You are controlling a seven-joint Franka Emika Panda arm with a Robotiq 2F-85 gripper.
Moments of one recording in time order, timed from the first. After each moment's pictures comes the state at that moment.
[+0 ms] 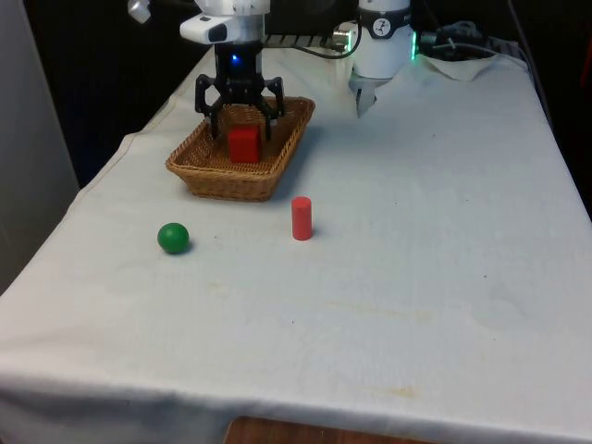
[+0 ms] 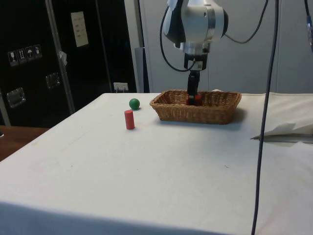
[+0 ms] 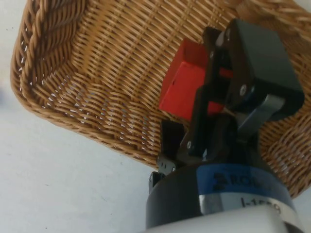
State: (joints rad) arm 0.47 0.40 -0.85 -2.44 0.83 2.72 -1.19
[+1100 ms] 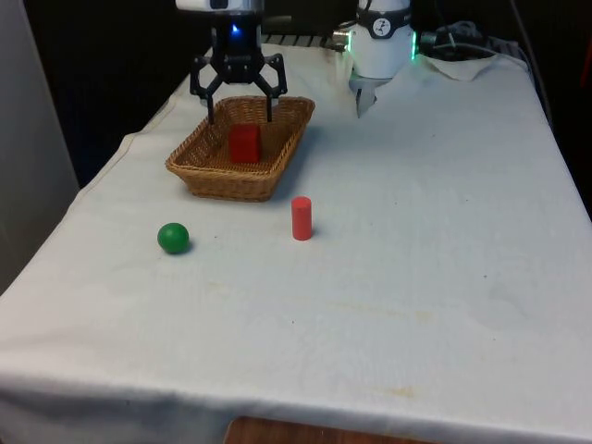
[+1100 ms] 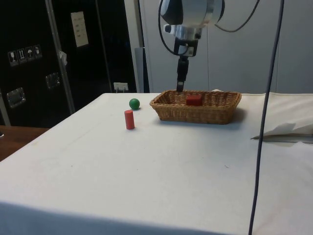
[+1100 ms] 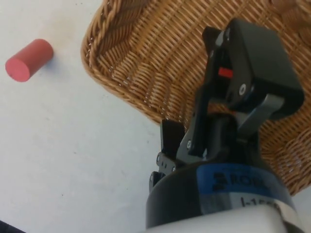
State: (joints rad) arm 0.50 0.27 -0.87 -2.41 0.69 2.71 -1.20
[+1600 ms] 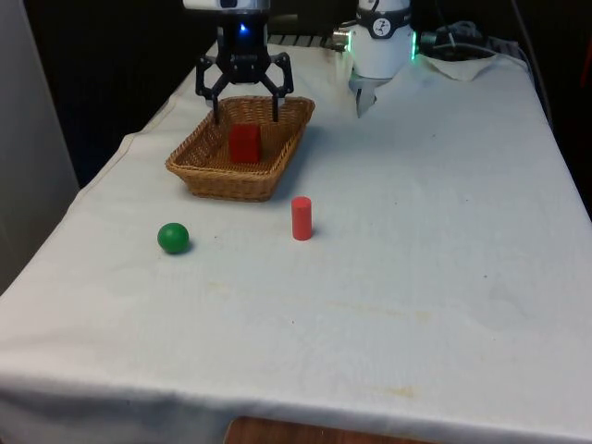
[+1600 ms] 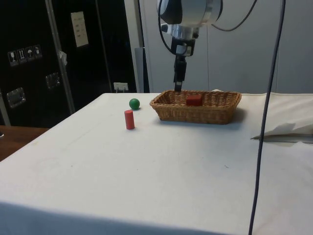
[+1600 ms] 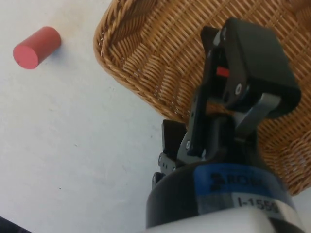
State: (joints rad) arm 0.52 0.26 -0.87 -2.41 0.67 2.71 -1.22
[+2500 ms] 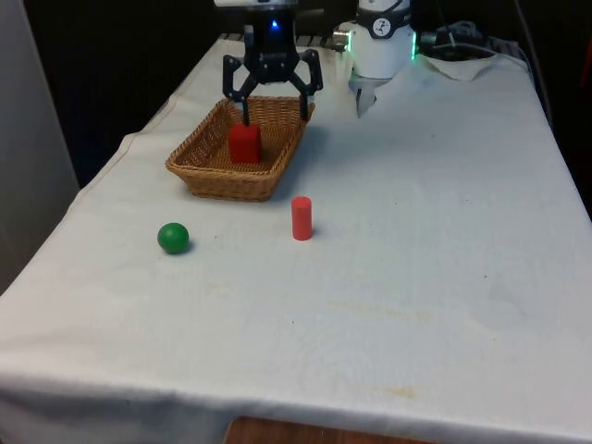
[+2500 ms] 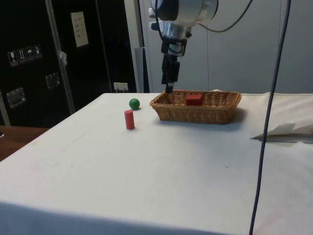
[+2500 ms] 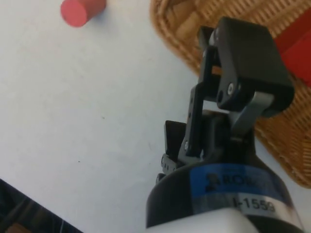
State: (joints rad) arm 0.55 0.21 -0.81 -2.42 0.67 2.72 -1.28
